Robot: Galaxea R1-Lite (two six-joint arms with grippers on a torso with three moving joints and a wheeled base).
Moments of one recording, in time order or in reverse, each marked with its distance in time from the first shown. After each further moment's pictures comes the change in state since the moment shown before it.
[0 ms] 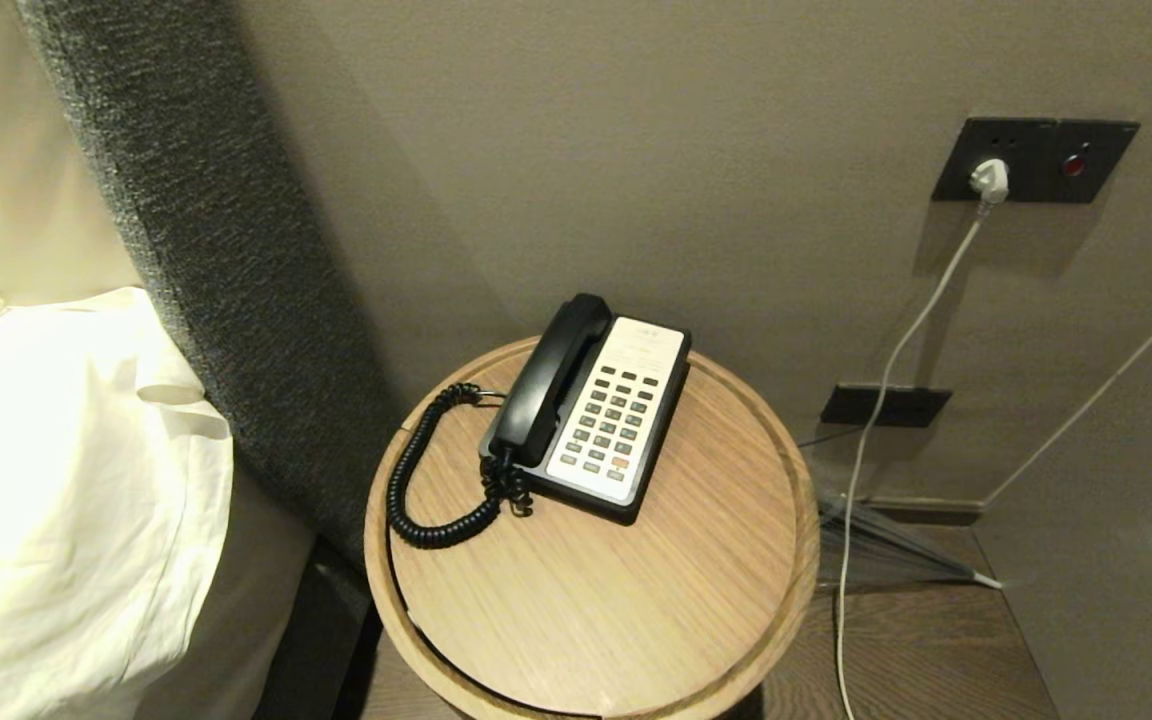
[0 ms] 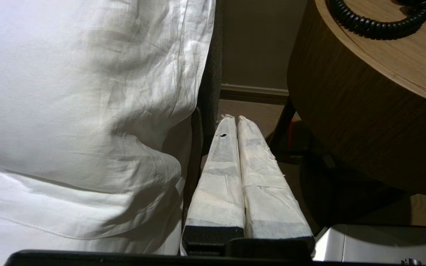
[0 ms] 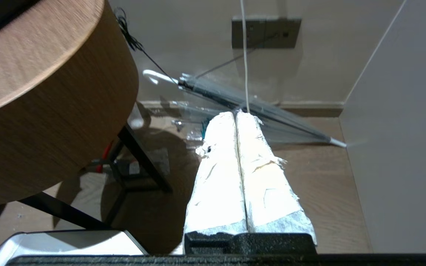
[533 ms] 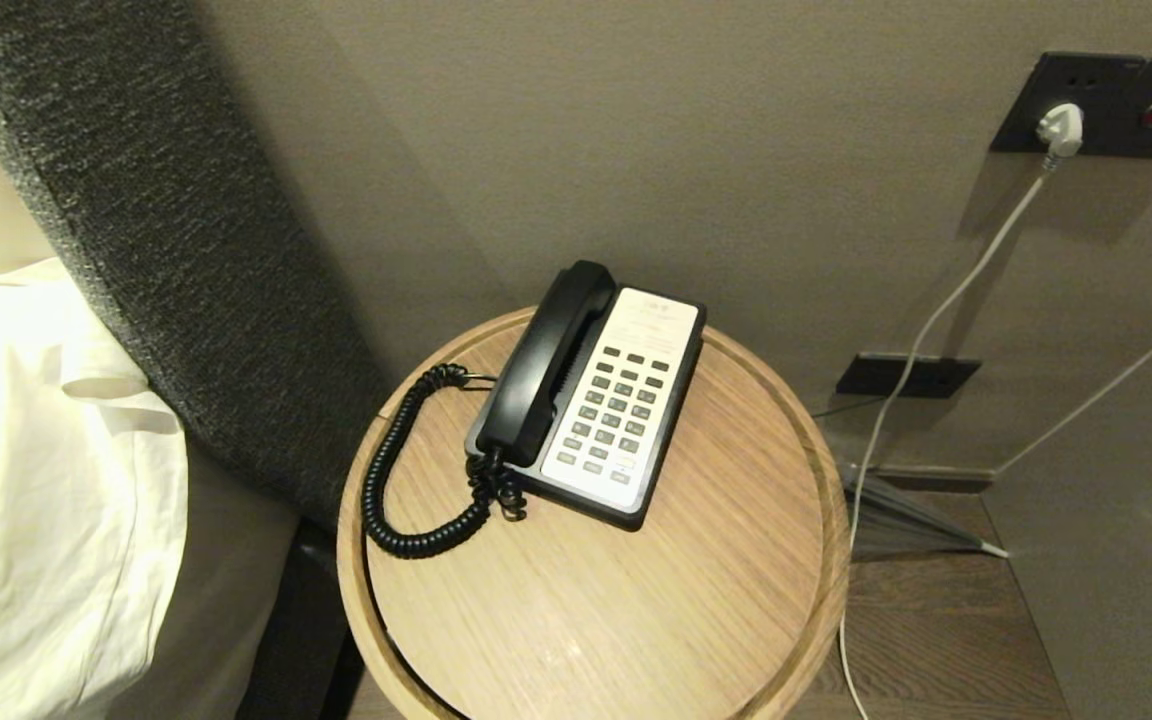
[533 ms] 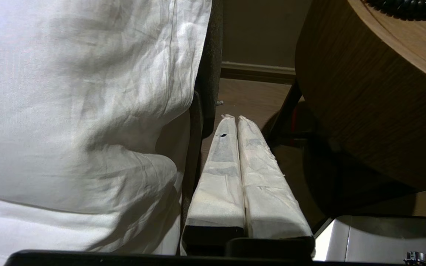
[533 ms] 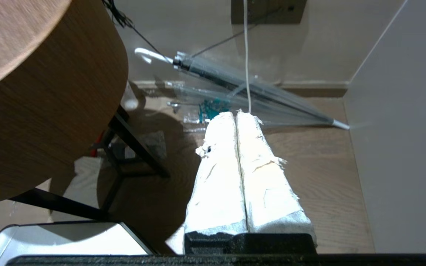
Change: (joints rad) left arm 0.000 0.000 0.000 0.000 0.000 0.003; right arm 0.000 0.000 0.000 0.000 0.000 0.000
